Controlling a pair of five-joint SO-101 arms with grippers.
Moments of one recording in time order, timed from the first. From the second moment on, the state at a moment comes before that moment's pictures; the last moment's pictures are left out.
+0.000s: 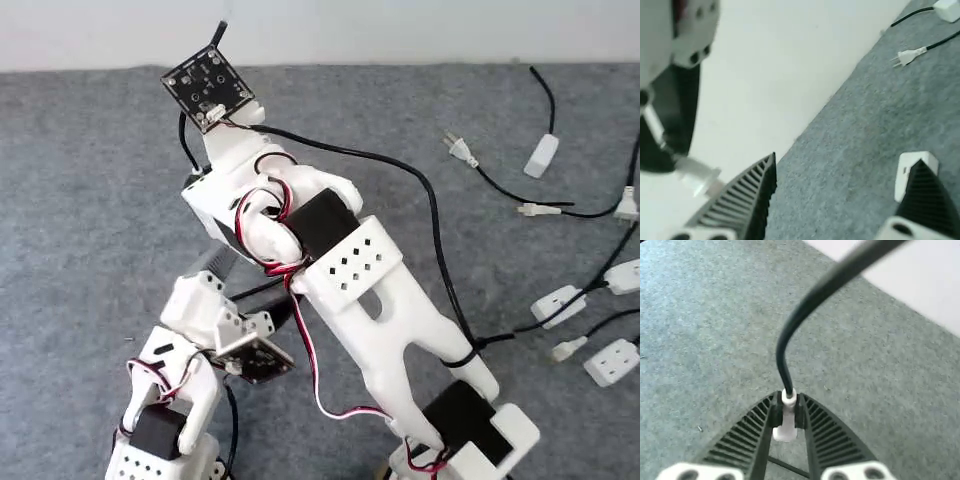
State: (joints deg) left arm 16.4 -103.3 95.4 27.6 -36.2; right arm -45.4 -2.8 -17.5 64.7 0.8
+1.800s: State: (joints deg) left arm 11.5 -103.3 97.0 23.8 -37.8; right arm -49.8 -8.2 -23.6 88.9 1.0
